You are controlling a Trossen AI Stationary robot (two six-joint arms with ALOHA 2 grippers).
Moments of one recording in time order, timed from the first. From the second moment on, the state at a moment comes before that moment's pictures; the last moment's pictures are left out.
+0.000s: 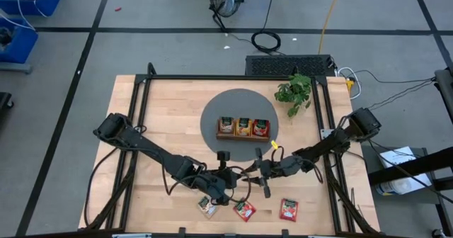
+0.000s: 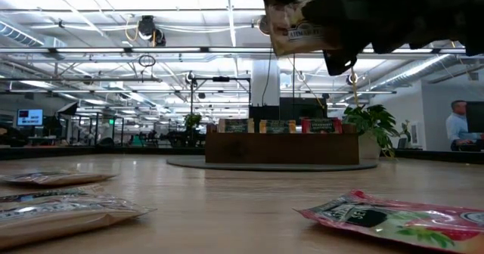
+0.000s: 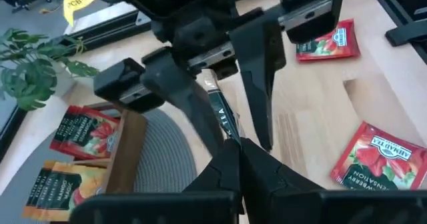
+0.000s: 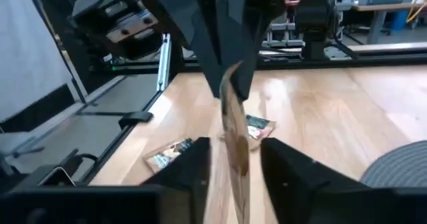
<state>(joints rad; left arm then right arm) -0.47 1.87 1.43 -0.24 -0.51 -0.04 0.47 1.69 0.54 1.03 0.28 0.16</state>
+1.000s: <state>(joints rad) -0.45 1.84 1.43 -0.35 -0.33 -0.24 0.53 1.68 0.54 0.99 0.31 -0.06</state>
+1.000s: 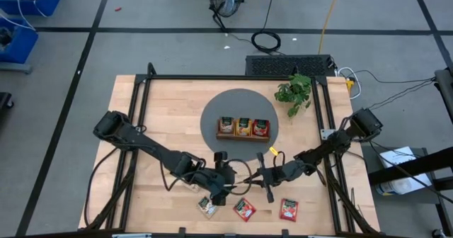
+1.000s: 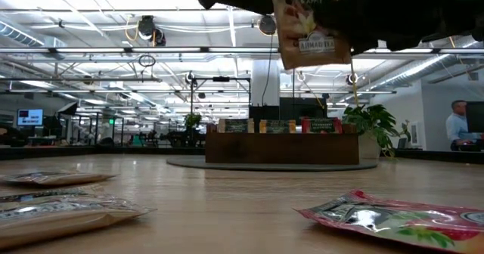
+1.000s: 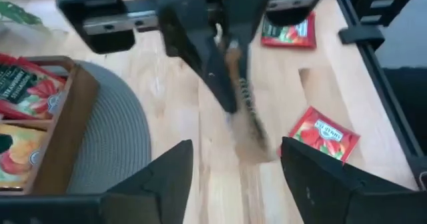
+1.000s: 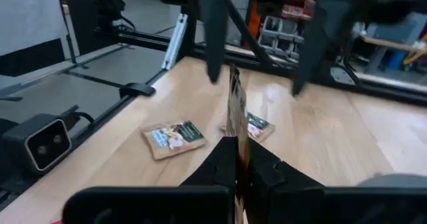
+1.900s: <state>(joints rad) -0.42 1.85 1.43 -0.29 -0.26 -0.16 0.53 1.68 0.54 1.00 0.38 -0.05</state>
